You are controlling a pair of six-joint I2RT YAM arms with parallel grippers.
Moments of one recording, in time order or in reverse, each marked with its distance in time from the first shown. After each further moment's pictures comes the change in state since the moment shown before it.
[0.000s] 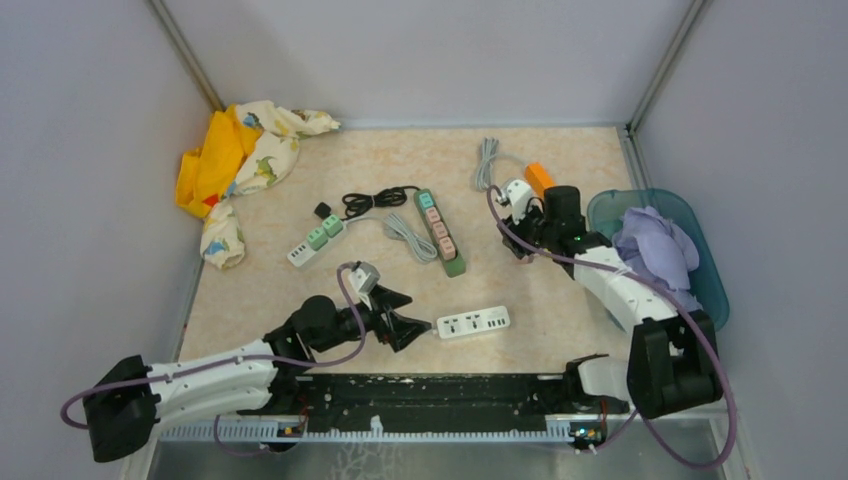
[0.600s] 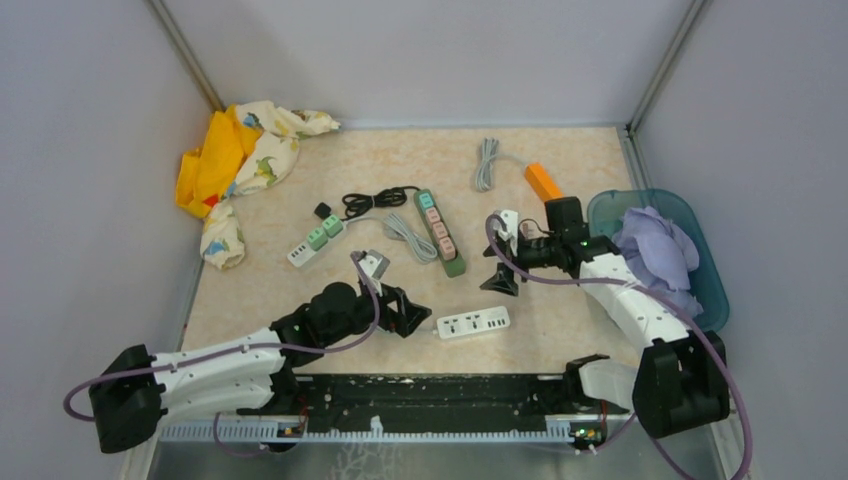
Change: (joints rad) left arm 0.003 0.102 0.134 -0.225 -0.172 -0.043; right arm 0.008 -0.096 0.008 -0.286 -0.679 -0.310
